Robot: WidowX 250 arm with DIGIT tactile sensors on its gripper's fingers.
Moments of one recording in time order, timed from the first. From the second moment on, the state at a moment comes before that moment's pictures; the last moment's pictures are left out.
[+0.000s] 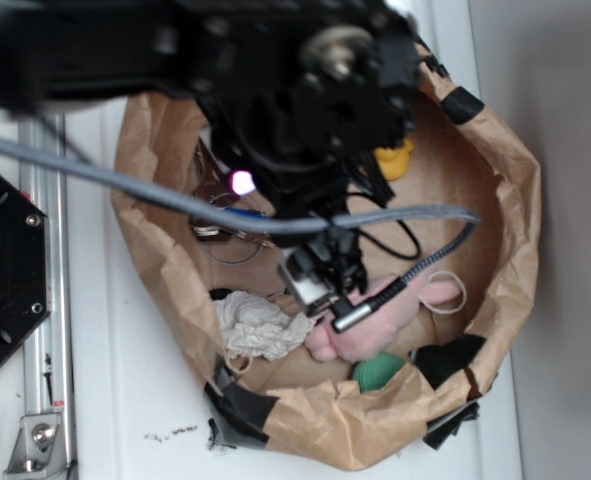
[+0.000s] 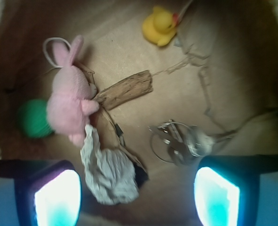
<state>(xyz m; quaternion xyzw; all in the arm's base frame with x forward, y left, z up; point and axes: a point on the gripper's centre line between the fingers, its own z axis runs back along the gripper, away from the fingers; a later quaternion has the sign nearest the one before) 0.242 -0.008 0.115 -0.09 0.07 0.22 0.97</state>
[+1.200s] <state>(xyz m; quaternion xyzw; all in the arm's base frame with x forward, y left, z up) 0.221 -0.092 0.034 -0.18 0.11 0.16 0.96</state>
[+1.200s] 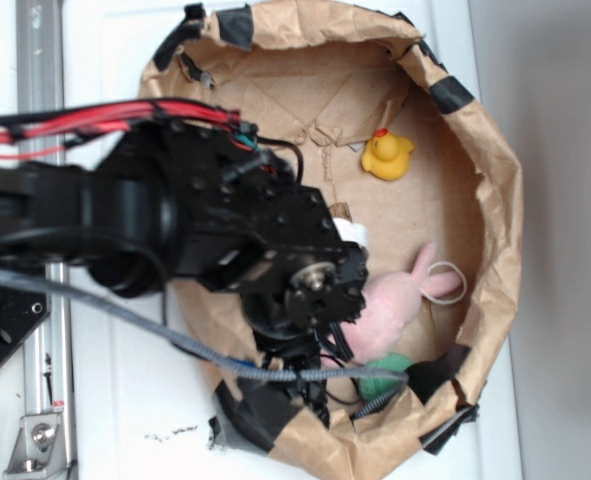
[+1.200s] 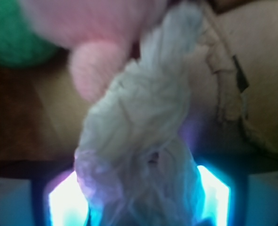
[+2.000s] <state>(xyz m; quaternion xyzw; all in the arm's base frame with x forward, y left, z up) 0.247 -0.046 0.097 -0.13 0.02 0.16 0.98</state>
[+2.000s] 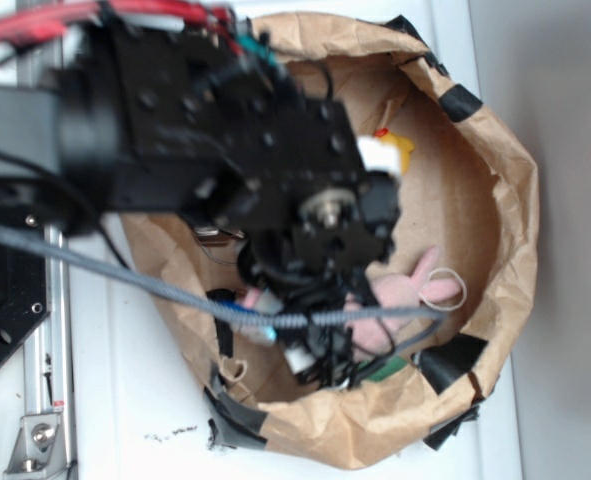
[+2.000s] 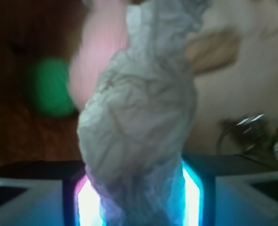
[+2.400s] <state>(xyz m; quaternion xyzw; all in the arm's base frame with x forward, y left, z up) 0.250 -0.002 0.177 -0.06 -0.17 0.05 0.98</state>
